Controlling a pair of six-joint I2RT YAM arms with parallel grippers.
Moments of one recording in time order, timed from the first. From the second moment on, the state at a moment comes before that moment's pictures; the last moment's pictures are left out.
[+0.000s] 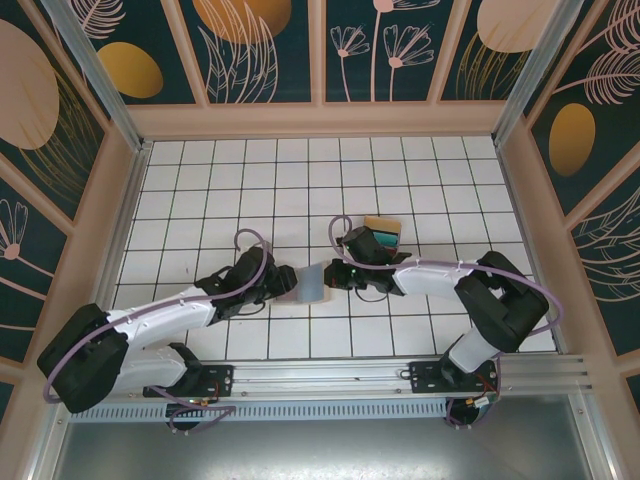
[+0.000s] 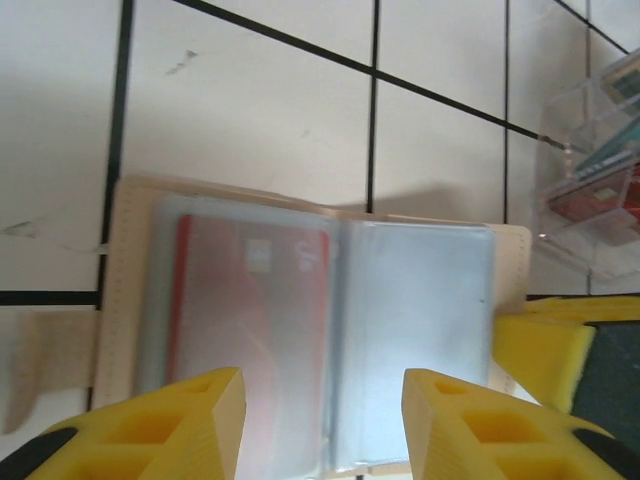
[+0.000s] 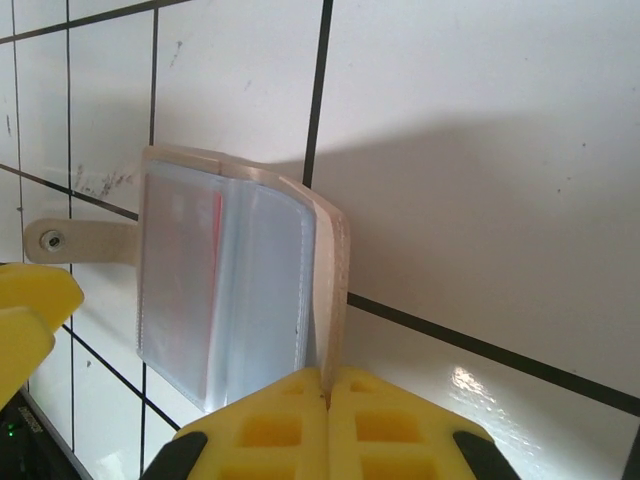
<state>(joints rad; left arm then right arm) -0.78 1.23 0.49 -0.10 -0.04 -1.00 0.79 1.57 0.69 0.01 -0.31 0.78</state>
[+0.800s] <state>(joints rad) -0.77 1.34 0.49 -0.06 0.01 -1.00 0.78 1.59 0.69 0.02 -0.31 0.78</state>
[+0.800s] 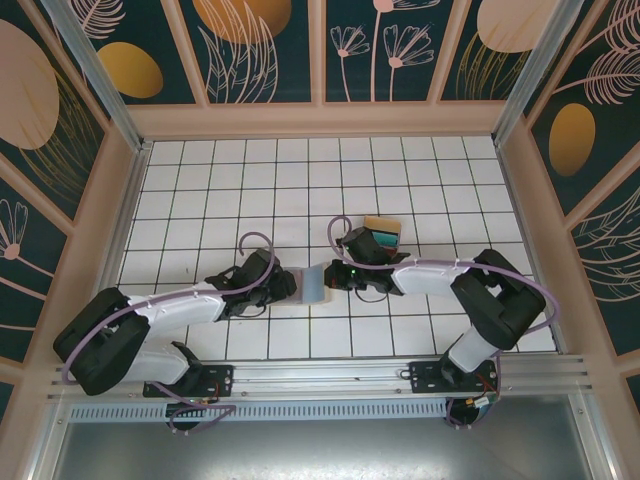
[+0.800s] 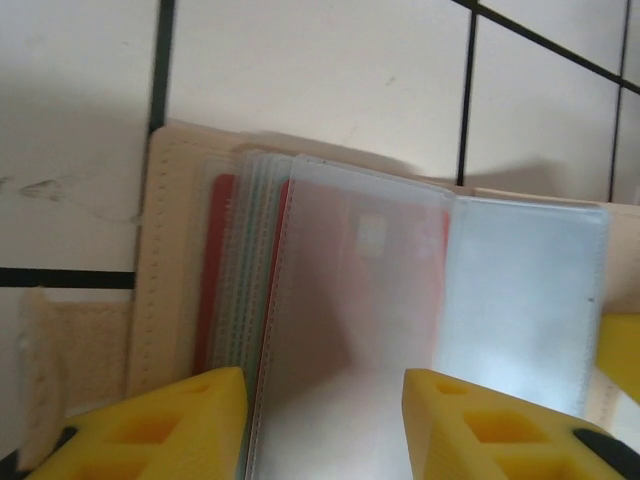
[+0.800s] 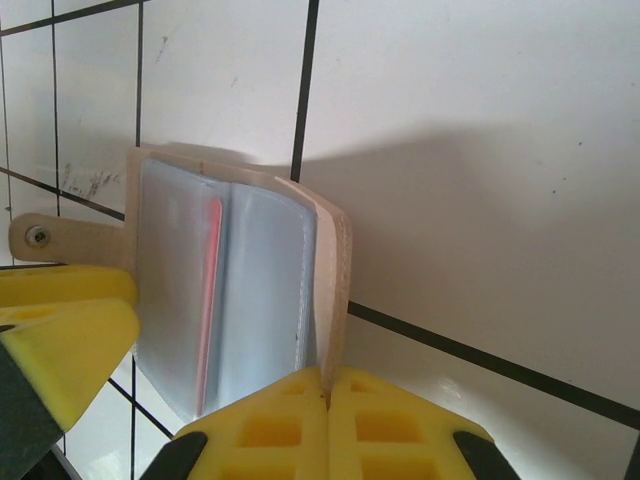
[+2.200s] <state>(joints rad) -0.69 1.31 0.54 0.01 0.10 -0.93 0.75 1.60 0.69 0.00 -0.29 0.78</state>
